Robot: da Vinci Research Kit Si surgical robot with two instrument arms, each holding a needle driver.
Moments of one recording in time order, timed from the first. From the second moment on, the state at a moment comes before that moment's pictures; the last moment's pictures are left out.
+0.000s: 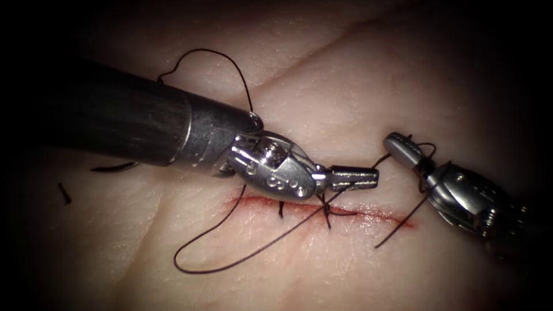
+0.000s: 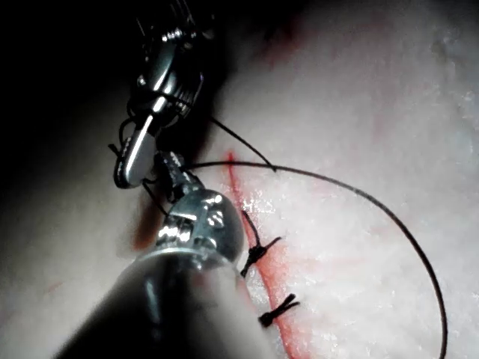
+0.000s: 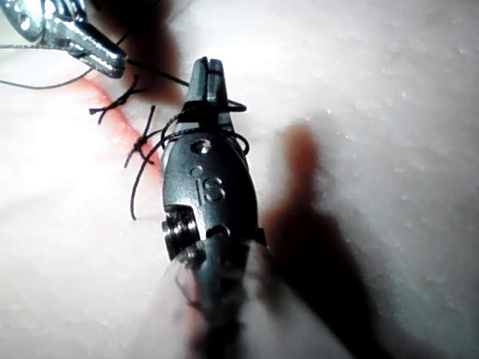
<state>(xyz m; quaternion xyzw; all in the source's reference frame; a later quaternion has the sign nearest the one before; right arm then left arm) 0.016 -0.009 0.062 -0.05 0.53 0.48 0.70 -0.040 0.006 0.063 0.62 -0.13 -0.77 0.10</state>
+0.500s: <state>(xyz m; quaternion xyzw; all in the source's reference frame) 0.018 -0.016 0.061 -0.11 0.50 0.40 0.76 -0.036 0.018 0.066 0.57 -0.11 -0.81 0.02</state>
